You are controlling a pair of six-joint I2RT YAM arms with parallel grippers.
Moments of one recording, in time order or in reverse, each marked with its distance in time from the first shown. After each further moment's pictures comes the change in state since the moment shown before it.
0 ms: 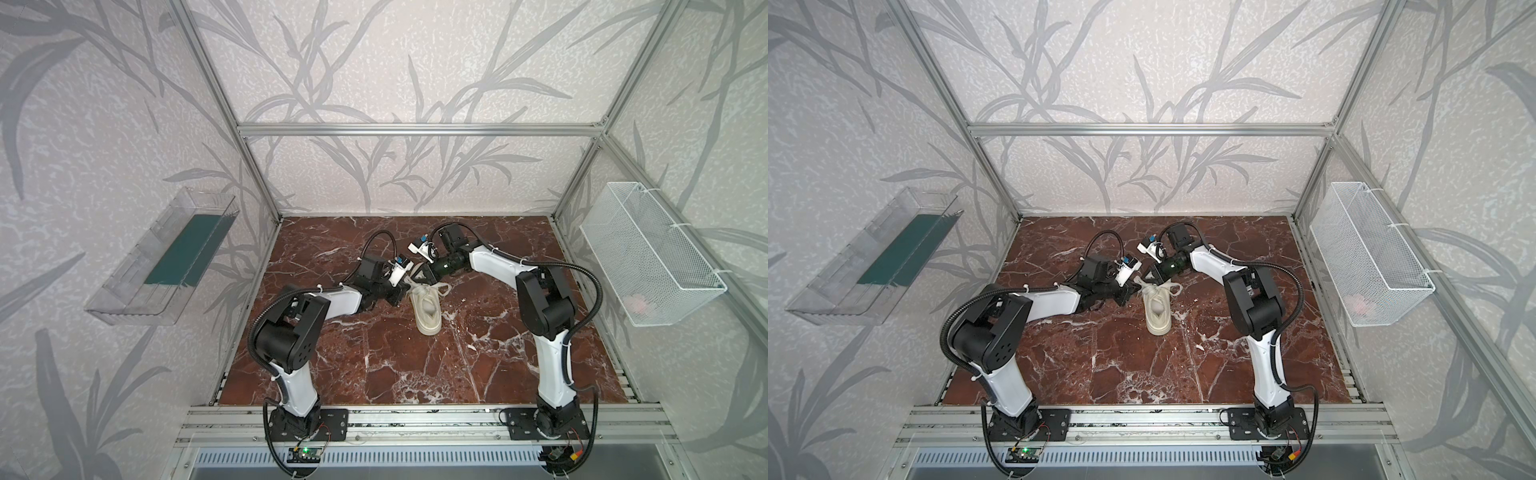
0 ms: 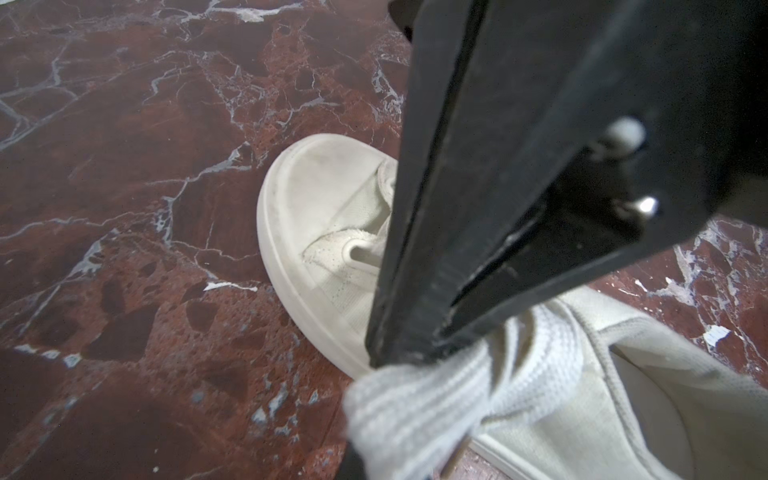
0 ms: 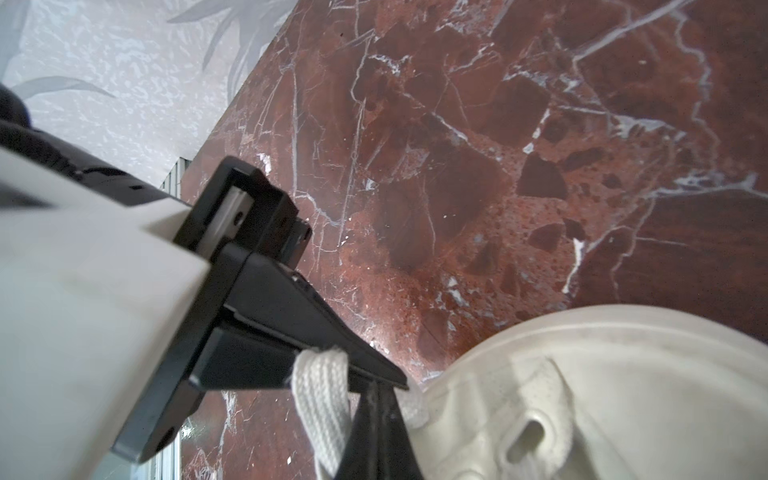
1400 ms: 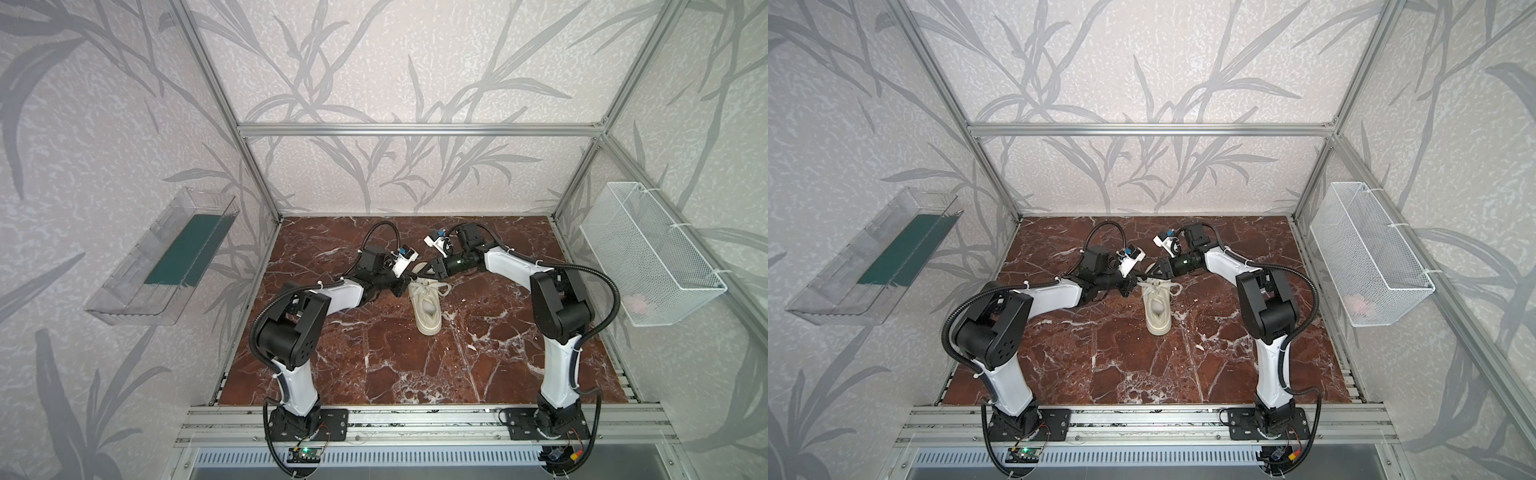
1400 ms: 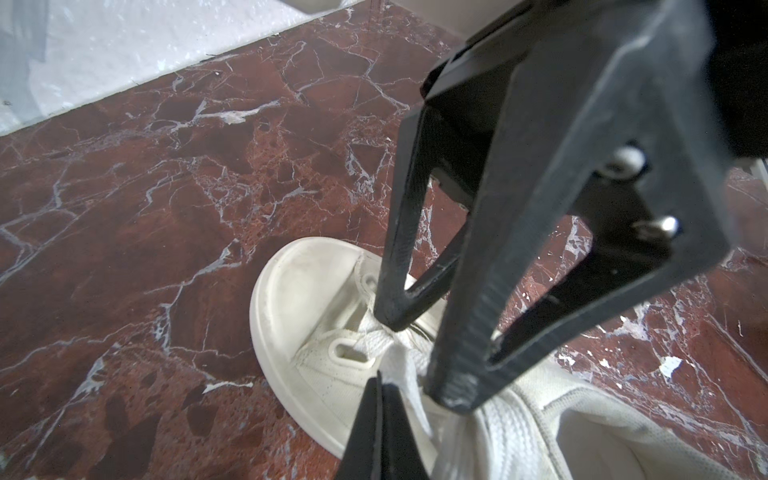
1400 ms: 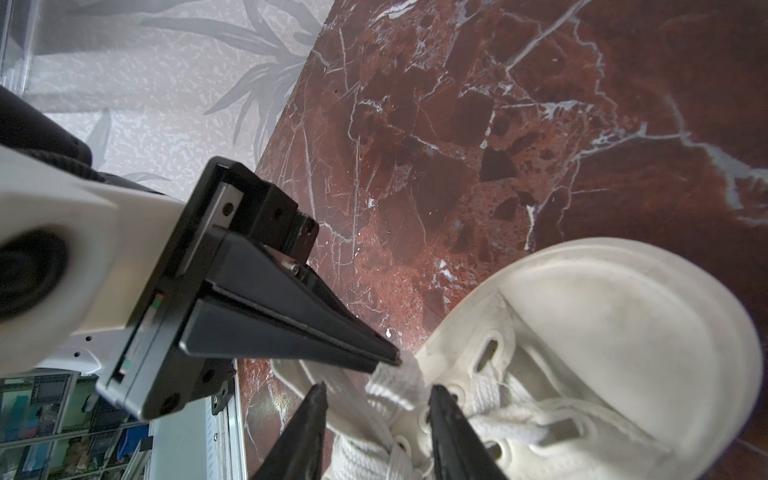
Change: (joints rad) left arm 0.003 0.023 0.085 0.051 0.103 0.019; right arm -0.079 -0.084 -0.116 0.113 -0.069 0.231
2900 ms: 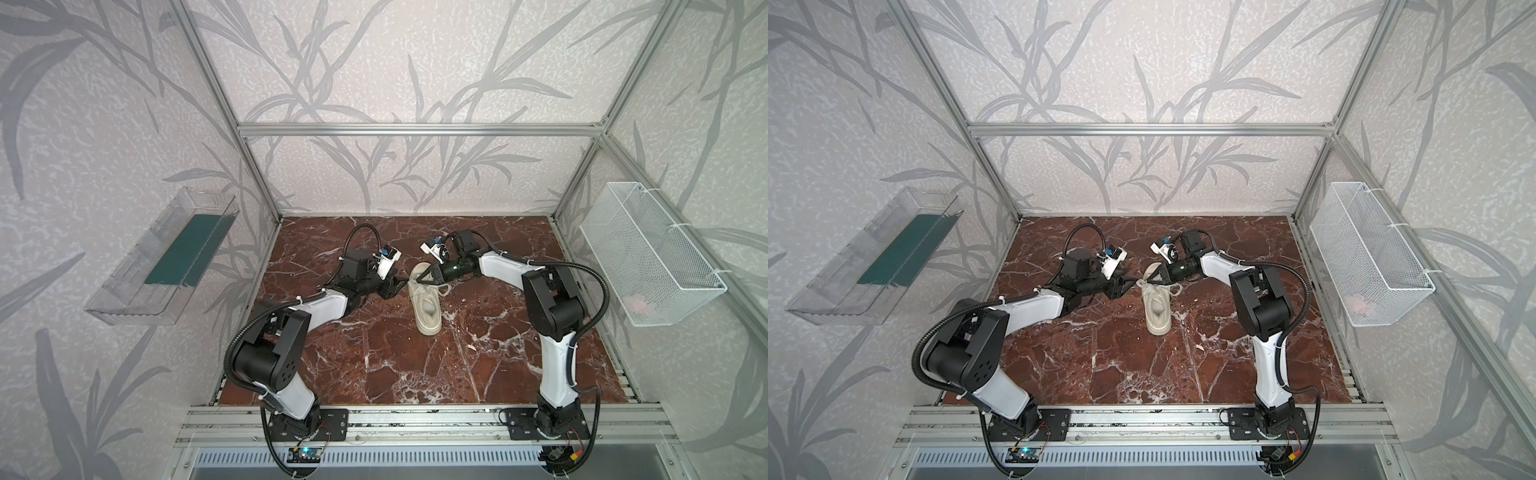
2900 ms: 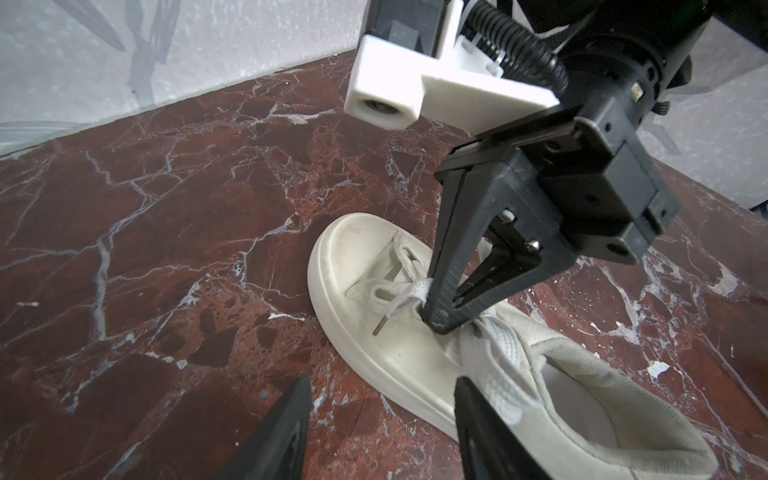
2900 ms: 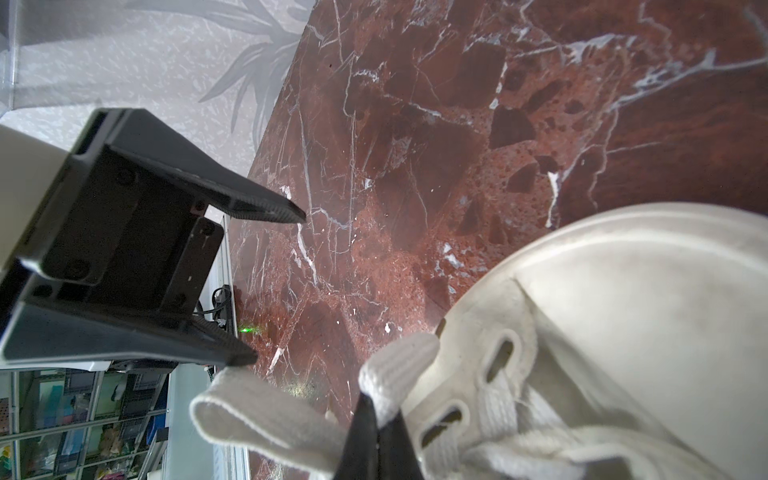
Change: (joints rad) left arm 0.071 -0.184 -0.179 0.047 -0.032 -0.087; right arm 0.018 0.043 -0.030 0.045 -0.021 0.023
